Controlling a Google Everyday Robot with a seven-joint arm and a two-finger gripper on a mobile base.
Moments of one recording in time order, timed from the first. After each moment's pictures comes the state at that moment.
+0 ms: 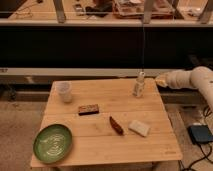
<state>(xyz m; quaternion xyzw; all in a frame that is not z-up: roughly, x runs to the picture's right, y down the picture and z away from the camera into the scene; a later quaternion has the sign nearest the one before) 0.330 -0.052 0.826 0.20 -0.04 -0.89 0.42</state>
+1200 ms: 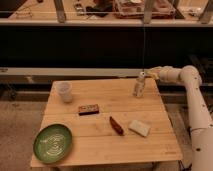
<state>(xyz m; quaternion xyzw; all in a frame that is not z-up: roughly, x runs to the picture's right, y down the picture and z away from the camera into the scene) 0.324 -0.110 0.918 0.30 0.01 -0.87 0.39</state>
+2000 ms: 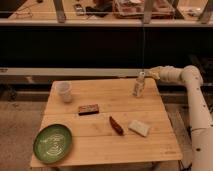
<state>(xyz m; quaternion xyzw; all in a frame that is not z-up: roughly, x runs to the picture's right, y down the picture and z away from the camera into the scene) 0.321 -0.111 0.919 0.30 0.01 -0.87 0.39</state>
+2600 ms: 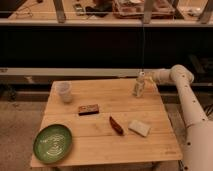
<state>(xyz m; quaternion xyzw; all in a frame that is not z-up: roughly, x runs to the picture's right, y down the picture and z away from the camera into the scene) 0.299 -0.080 0.961 0.20 -0.06 -0.90 0.39</state>
